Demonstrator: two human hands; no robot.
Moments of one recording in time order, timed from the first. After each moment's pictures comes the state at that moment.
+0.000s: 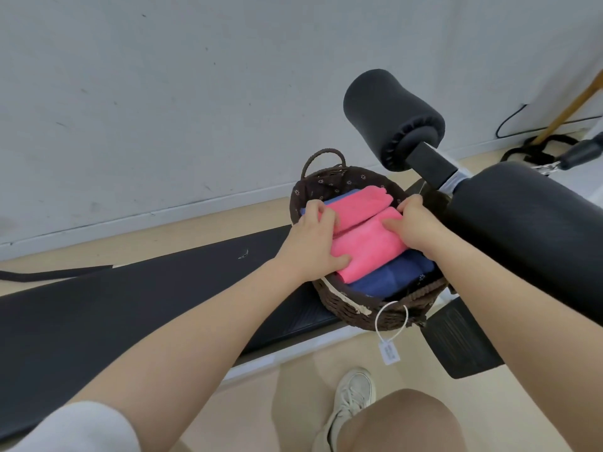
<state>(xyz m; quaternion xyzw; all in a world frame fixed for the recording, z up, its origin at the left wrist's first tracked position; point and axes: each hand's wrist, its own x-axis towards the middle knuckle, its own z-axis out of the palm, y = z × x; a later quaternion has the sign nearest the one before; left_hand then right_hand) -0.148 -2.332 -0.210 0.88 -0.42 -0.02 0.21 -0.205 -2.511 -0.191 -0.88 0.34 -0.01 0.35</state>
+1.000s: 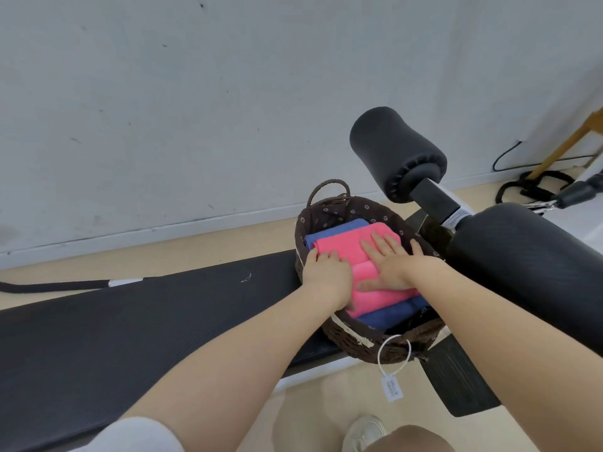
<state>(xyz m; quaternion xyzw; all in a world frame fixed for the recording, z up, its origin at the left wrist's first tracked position) -0.150 -2.366 -0.214 0.92 -0.38 -0.12 -0.03 -0.186 -2.503 -0.198 -0.95 0.12 0.29 -0.03</state>
